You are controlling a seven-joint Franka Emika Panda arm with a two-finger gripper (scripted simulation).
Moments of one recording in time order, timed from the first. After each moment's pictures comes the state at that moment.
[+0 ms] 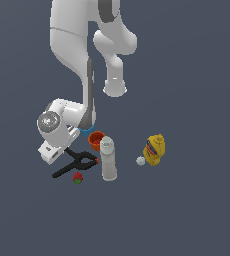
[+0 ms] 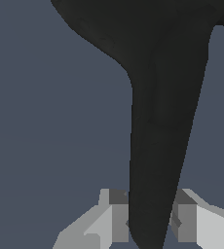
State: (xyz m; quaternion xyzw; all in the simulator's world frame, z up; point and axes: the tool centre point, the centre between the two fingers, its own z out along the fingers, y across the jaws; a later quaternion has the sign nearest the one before) arm -0.028 -0.254 0.021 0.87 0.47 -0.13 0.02
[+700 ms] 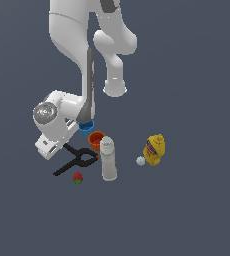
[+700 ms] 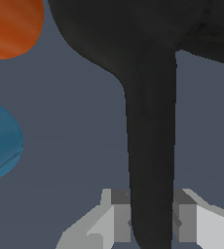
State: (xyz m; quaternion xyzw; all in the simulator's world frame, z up) arm -0.036 -0.254 0.053 0.87 0.47 -0.13 0.02
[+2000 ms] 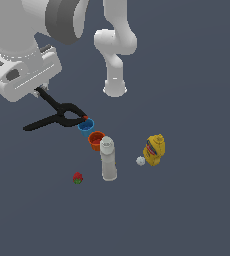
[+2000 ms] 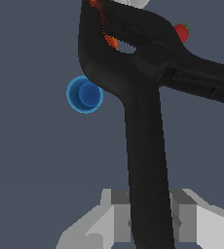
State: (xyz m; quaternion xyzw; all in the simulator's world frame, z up) arm -0.089 -0.265 0.325 0.87 0.47 -0.13 0.02
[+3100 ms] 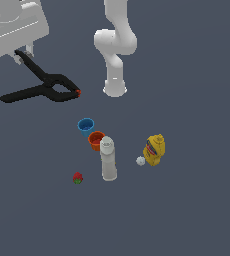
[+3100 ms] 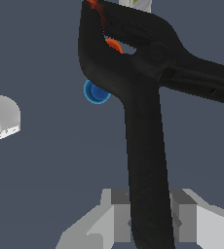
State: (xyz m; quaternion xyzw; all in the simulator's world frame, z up) arm -0.104 -0.271 0.434 0.87 0.47 -0.13 0.02
